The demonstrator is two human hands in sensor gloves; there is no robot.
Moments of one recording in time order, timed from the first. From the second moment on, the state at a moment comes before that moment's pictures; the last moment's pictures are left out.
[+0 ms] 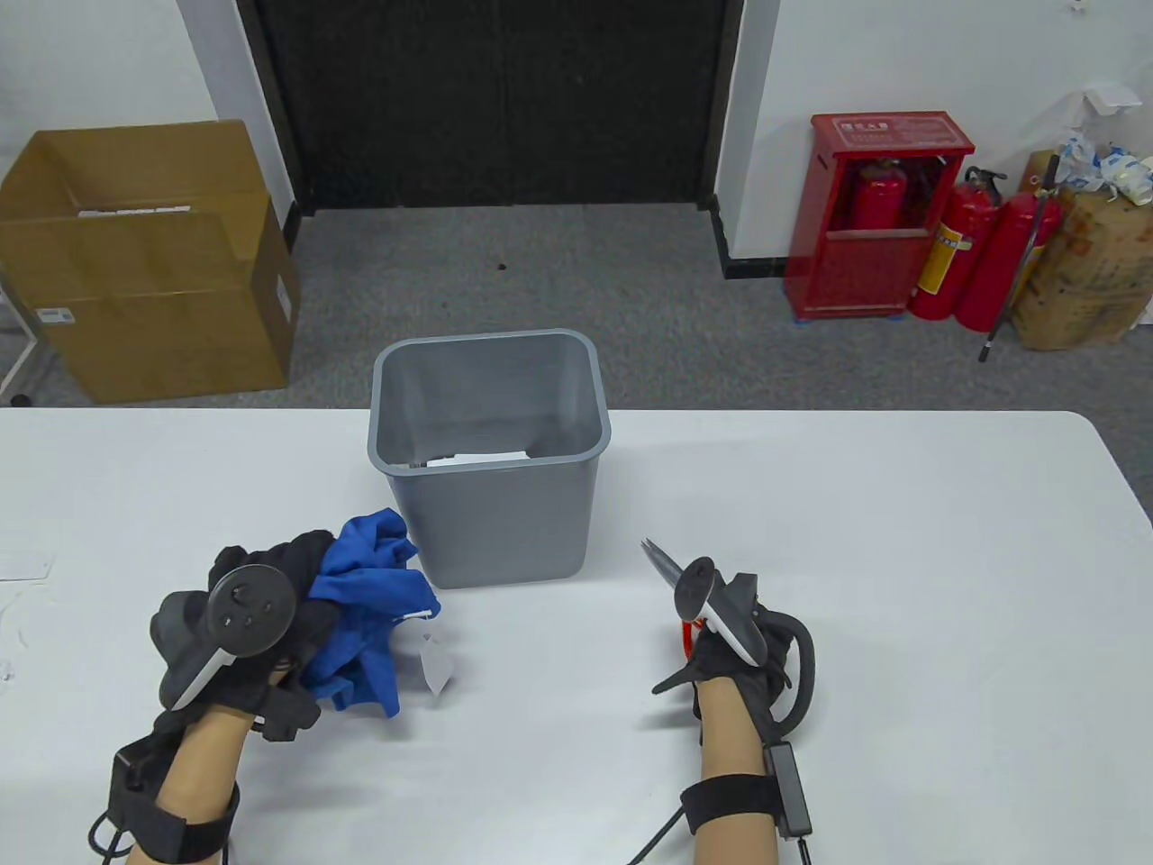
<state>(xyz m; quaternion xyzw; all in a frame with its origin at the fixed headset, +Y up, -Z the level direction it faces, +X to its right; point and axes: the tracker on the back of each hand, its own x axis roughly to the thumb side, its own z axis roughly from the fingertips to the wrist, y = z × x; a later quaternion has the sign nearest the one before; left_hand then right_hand) -0.310 -0.629 -0.350 0.14 -0.03 0.13 0.98 0.136 -0.762 -0.412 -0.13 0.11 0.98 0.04</state>
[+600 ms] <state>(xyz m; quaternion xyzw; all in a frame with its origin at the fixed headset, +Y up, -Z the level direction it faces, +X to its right) -0.356 -0.646 -0.389 0.01 0.00 0.10 0.99 0.060 -0.725 -0.373 0.07 0.06 0.99 0.09</state>
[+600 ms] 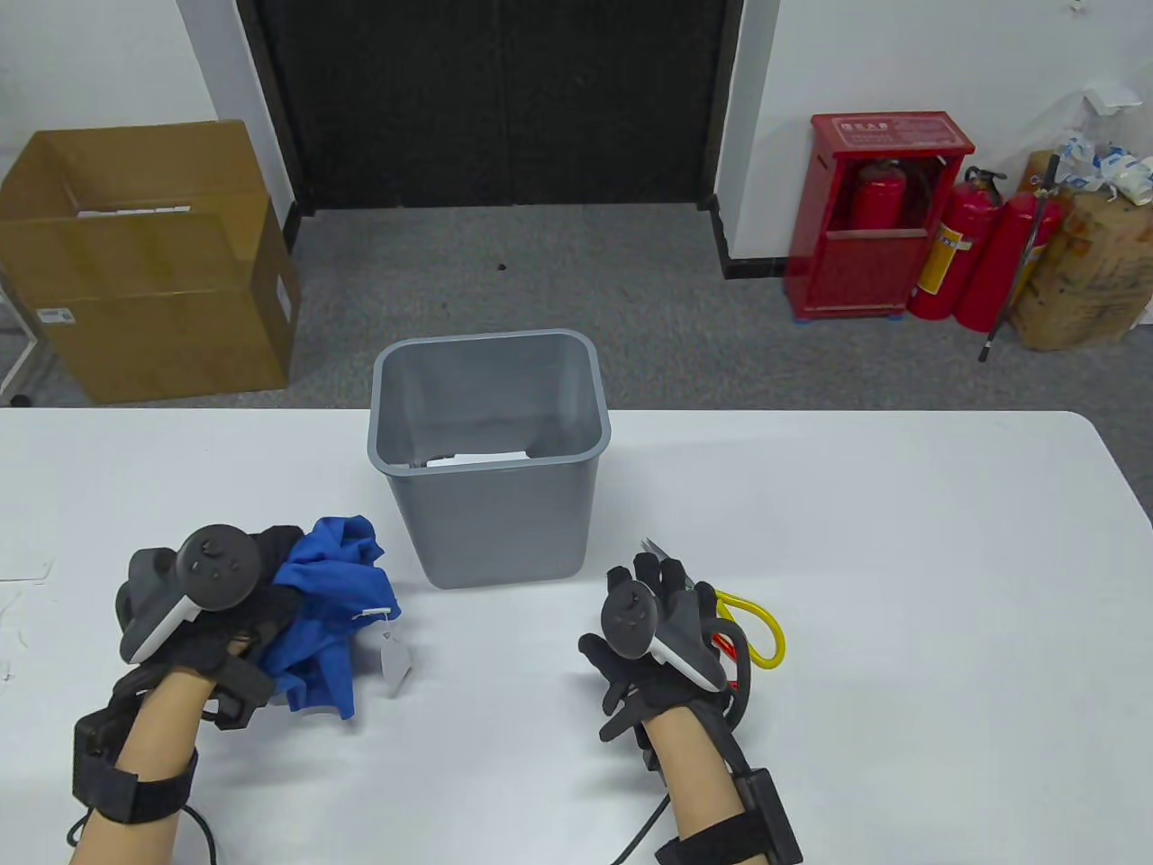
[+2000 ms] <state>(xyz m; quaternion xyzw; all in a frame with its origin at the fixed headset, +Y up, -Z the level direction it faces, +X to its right) -0.342 -0.648 -0.388 -0.13 -0.11 0.10 0.98 0.057 -0.727 -0.361 0.10 0.06 0.99 0.11</state>
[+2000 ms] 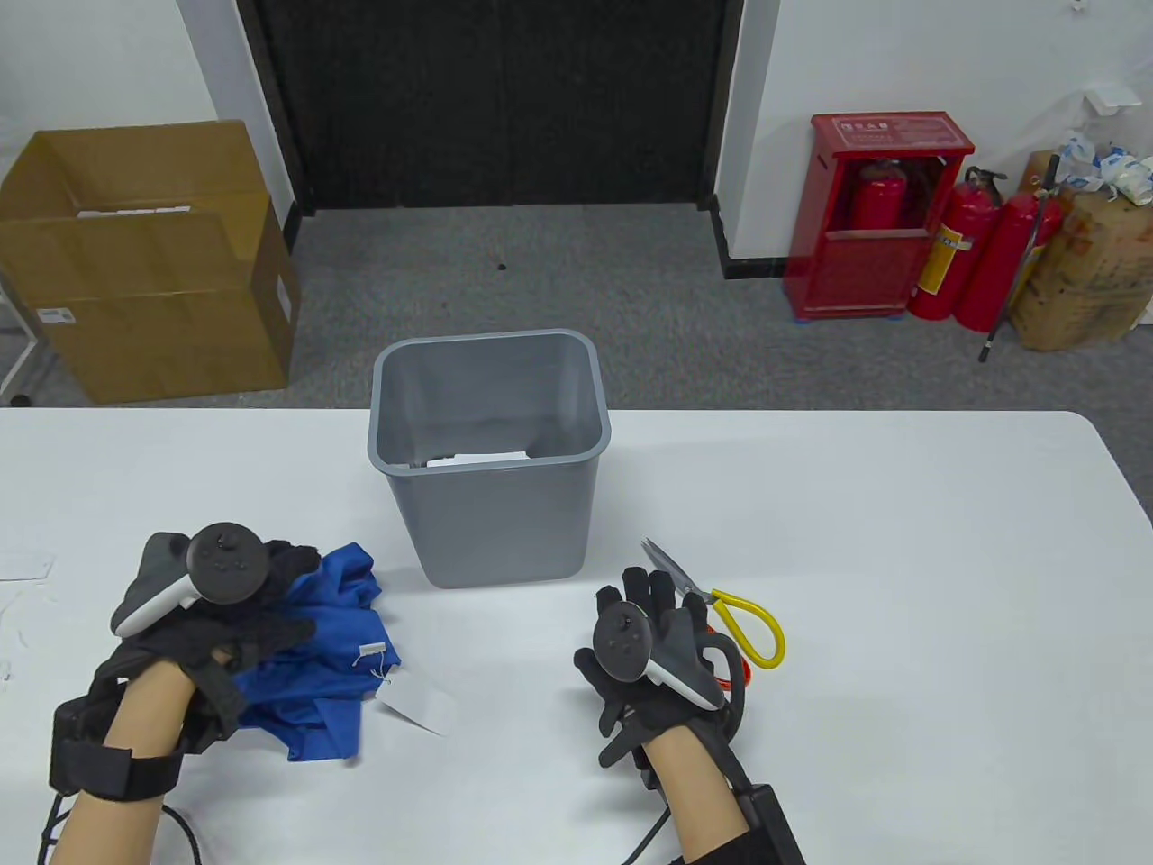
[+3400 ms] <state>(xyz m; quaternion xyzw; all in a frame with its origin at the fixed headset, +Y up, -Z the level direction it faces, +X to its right) -0.187 -0.714 -0.370 -0.14 -0.25 -0.24 0.93 0.059 -0.731 -0.357 0.10 0.10 0.99 0.10</state>
